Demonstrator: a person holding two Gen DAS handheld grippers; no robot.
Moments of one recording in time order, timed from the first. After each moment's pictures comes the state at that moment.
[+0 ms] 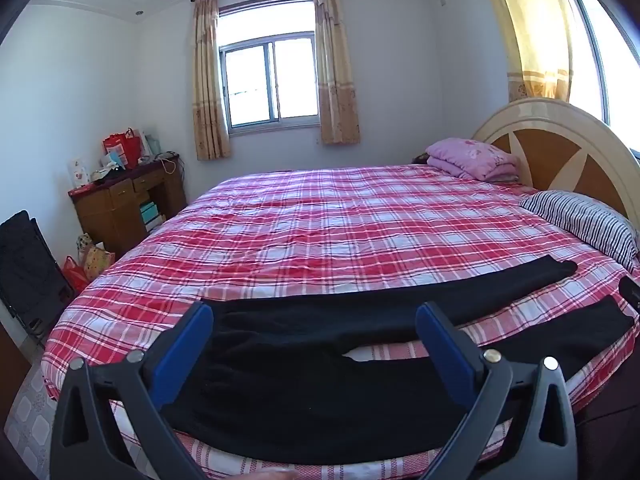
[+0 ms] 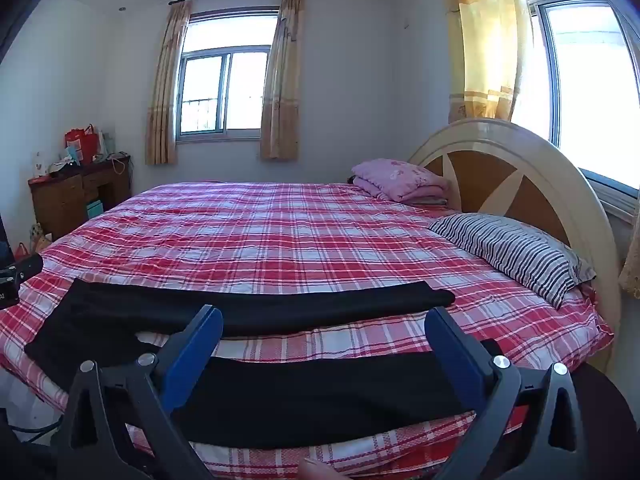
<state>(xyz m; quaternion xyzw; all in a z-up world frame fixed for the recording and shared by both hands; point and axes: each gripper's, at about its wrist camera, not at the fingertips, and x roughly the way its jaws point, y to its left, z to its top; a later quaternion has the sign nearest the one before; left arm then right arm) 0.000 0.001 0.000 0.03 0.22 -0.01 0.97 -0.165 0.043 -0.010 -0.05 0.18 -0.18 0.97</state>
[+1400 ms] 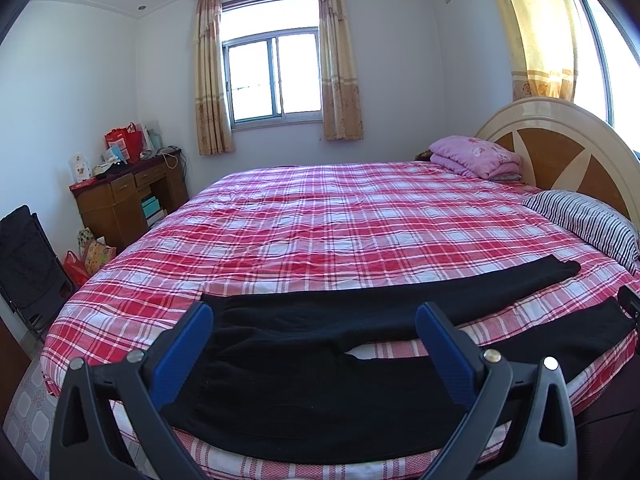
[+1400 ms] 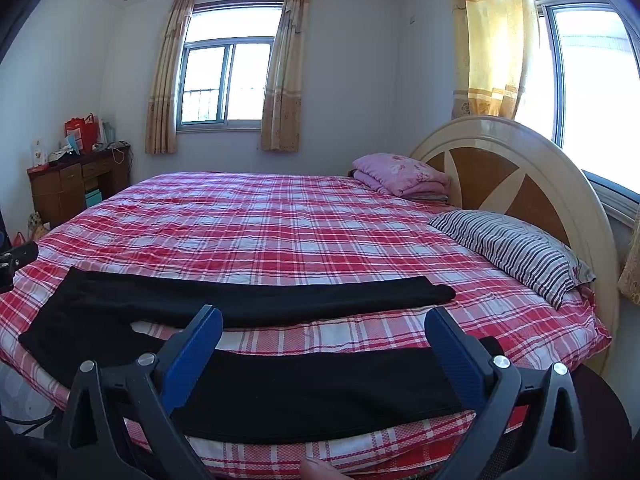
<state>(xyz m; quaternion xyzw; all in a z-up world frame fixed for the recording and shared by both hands) 0.002 0.004 -0.006 0.03 0.22 0.00 0.97 -0.158 0.045 -0.018 -0.06 0.20 -0.18 0.96</state>
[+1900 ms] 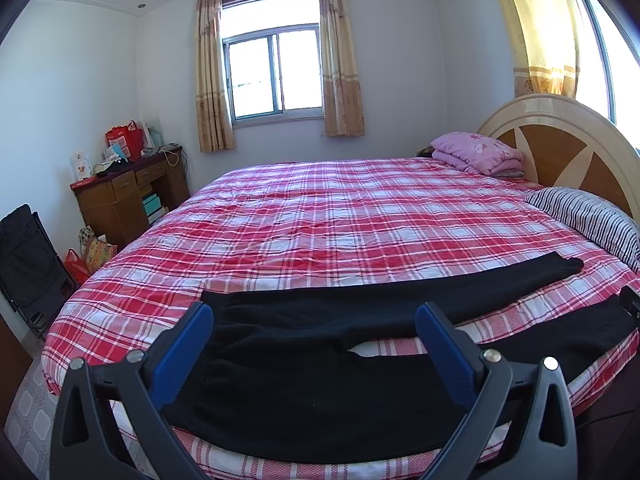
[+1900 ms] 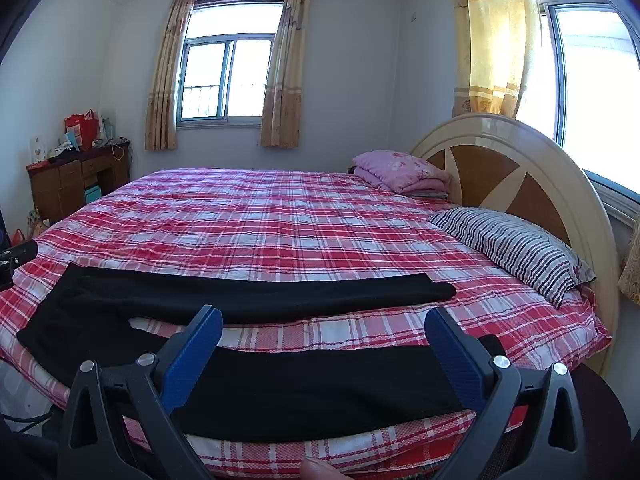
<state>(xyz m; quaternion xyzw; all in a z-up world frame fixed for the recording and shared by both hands) 0.006 0.005 -0.009 0.03 0.23 0.00 0.97 -0.154 0.044 -0.021 -0.06 0.21 -0.18 0.96</state>
